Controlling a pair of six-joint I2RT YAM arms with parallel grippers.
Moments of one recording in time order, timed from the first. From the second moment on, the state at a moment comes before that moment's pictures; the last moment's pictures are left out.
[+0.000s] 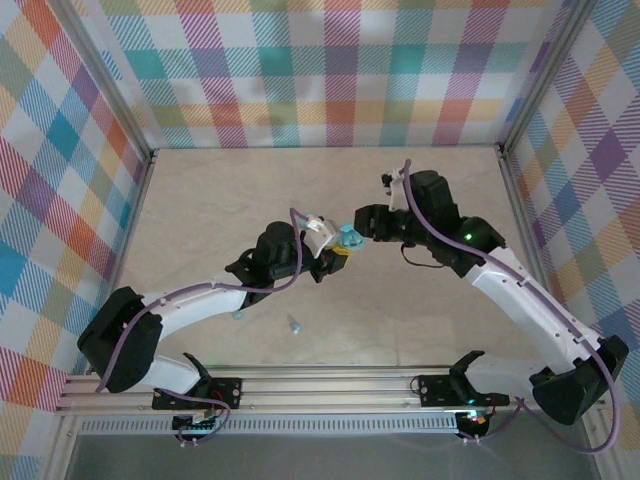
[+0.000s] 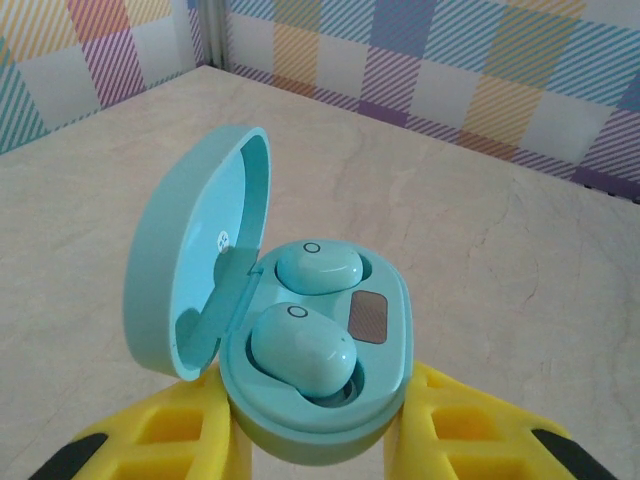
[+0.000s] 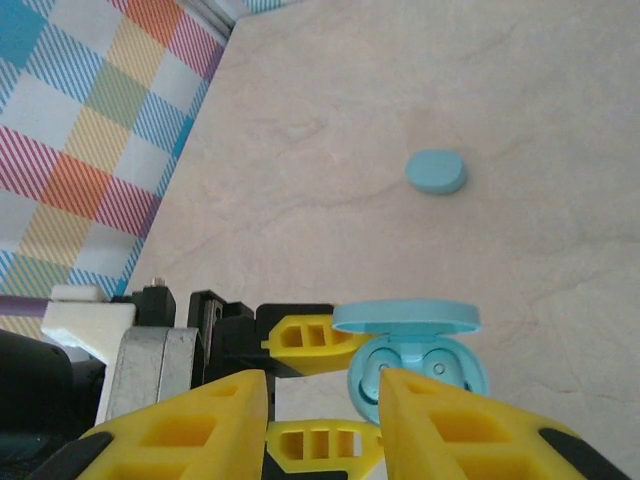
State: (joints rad) left arm -0.77 1.40 0.77 0.34 0.31 0.03; right arm 0.61 1.19 1.29 -0.68 -0.21 0.56
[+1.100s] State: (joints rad) left arm -0.77 1.26 0.71 0.26 0.45 0.26; right arm 0.55 1.32 1.34 -0.77 -0.53 0.46
